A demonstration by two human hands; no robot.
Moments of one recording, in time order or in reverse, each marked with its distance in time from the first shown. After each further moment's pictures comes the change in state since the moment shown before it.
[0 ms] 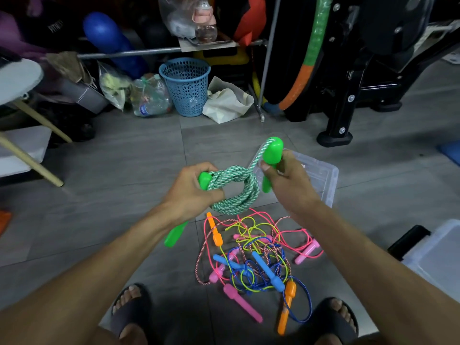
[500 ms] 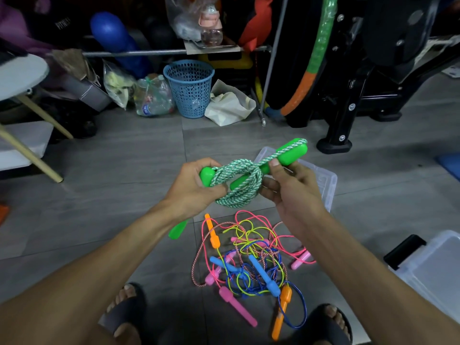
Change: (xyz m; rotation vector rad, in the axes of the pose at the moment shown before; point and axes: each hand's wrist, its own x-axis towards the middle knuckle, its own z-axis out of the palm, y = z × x) left_hand 0.003 0.003 0.000 -0.134 0.038 0.065; right_hand -0.022 -0.026 0.006 0.632 0.034 0.136
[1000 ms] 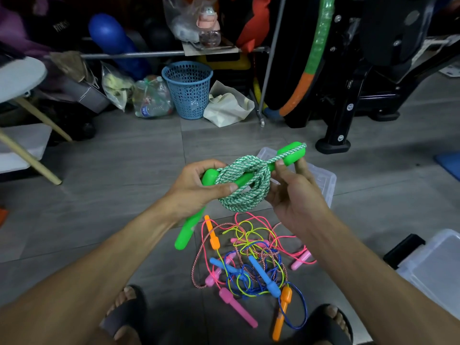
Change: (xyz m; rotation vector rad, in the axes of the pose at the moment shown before) left_hand 0.003 -0.002 -0.004 -0.211 -0.140 -0.005; right_hand 0.003 -0.004 -0.005 0.308 -0.045 0.140
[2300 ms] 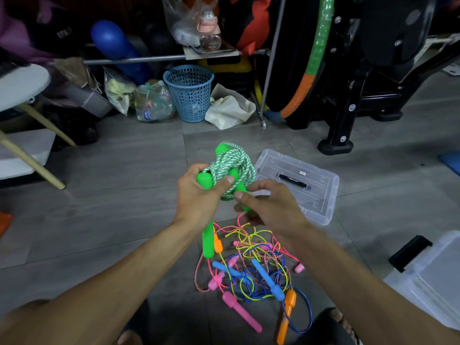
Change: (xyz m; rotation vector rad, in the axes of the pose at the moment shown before) left_hand -0.001 -0.008 0.029 0.035 0.550 -0.025; right_hand -0.014 0.022 0.007 -0.630 -0.034 0.134
